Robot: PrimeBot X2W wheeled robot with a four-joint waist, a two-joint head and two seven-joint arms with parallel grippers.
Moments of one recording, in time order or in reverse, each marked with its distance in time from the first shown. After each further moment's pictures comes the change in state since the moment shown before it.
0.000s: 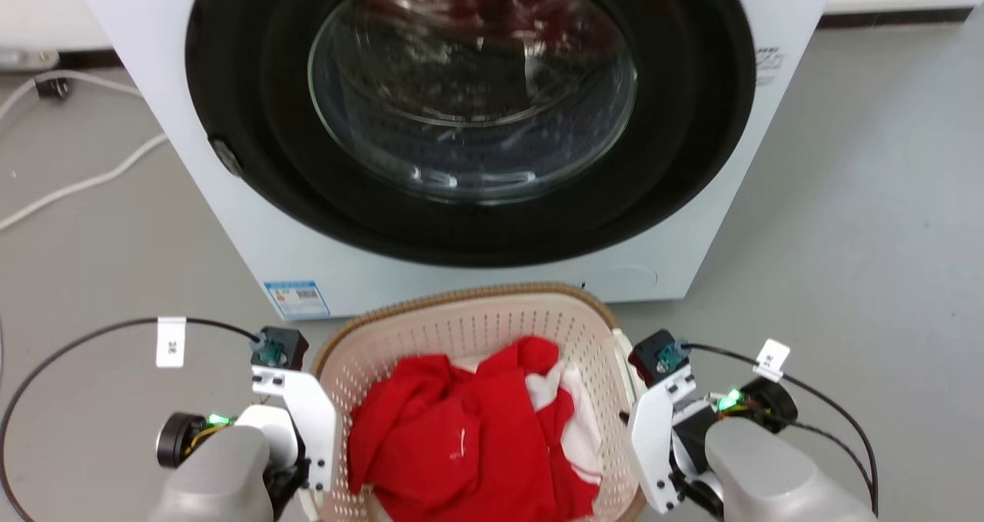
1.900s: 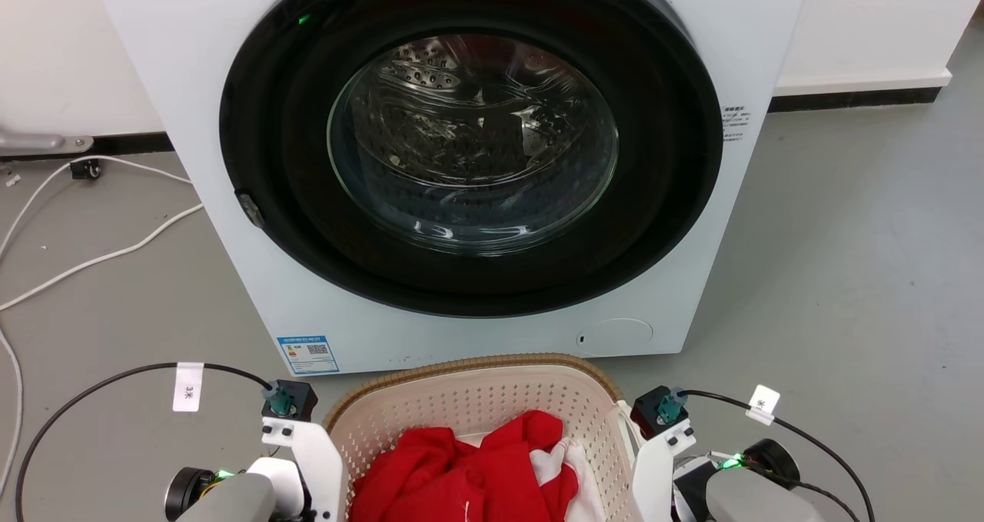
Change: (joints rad) left arm 0.069 -0.001 -0.170 0.013 -0.178 0.000 0.043; right arm 0.072 -0.001 0.167 0.027 0.211 0.000 0.088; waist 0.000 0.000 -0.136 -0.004
